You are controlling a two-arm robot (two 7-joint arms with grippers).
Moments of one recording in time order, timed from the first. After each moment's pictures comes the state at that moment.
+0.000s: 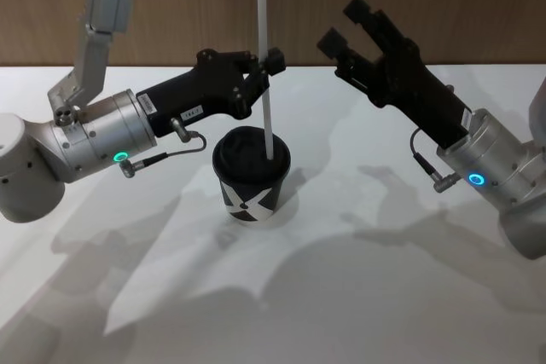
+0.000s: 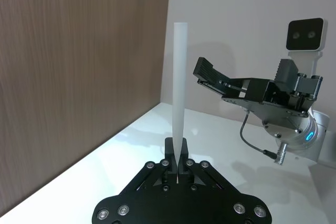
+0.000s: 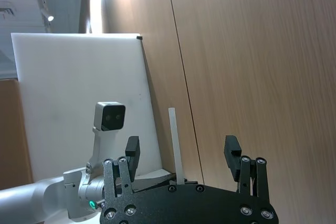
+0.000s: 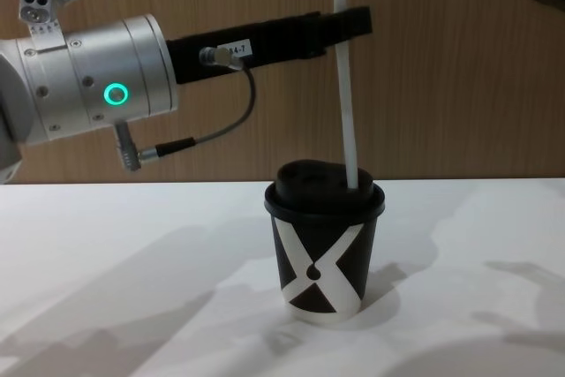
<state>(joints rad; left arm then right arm) -0.60 0.42 0.61 -1.42 -0.78 0.00 -0.69 0.31 0.32 -0.21 -1.50 0.84 -0.08 0.92</state>
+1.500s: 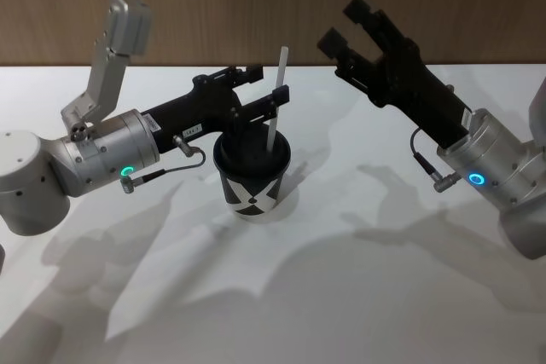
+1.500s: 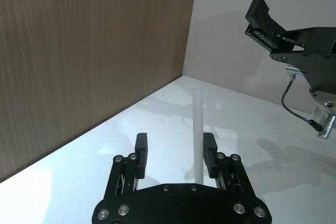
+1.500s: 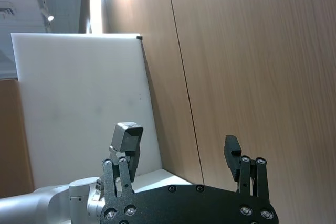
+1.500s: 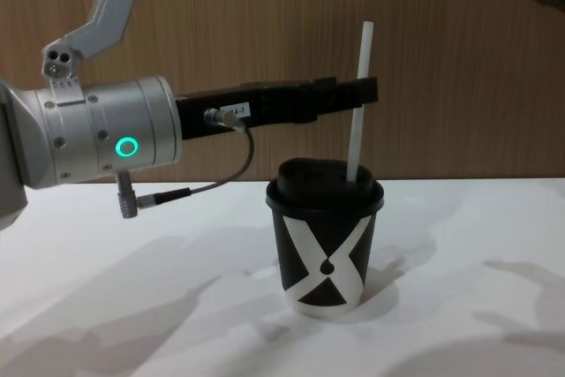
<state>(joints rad) -0.59 0.38 0.60 -1.33 -0.71 0.03 -0.63 0.31 0.32 -0.21 -1.50 0.84 -0.08 0.92</state>
